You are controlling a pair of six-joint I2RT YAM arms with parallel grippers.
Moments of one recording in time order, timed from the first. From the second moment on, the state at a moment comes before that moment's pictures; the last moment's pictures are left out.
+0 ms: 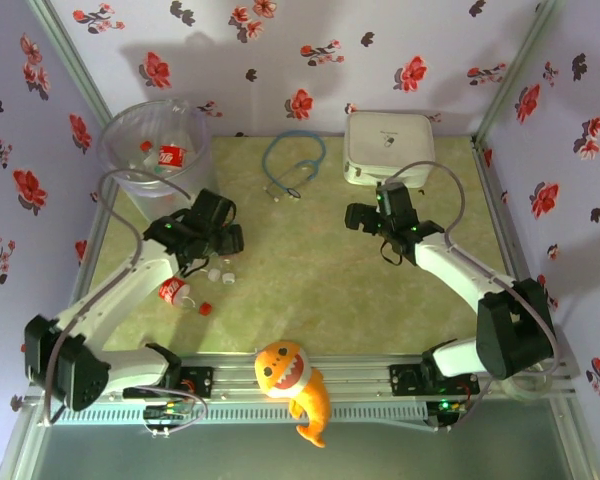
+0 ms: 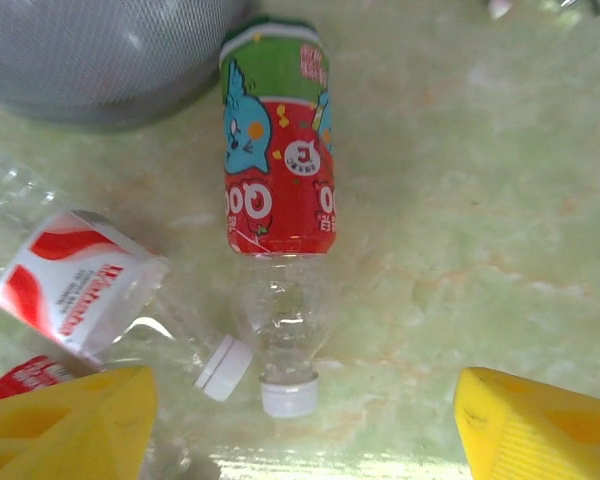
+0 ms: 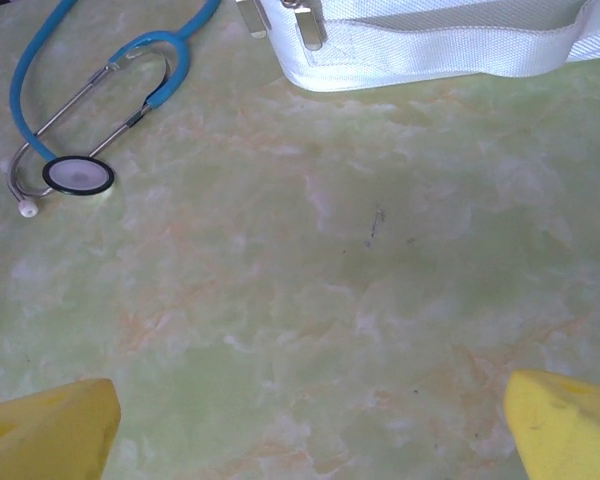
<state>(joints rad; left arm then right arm) -0.57 1.26 1.05 -0.84 -0.28 -0.61 0.41 1.38 0.88 -0.25 0.10 0.44</state>
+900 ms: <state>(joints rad) -0.48 1.68 0.94 -0.41 -0.25 -0.62 0.40 1.31 0.82 -0.28 0.11 0.44</state>
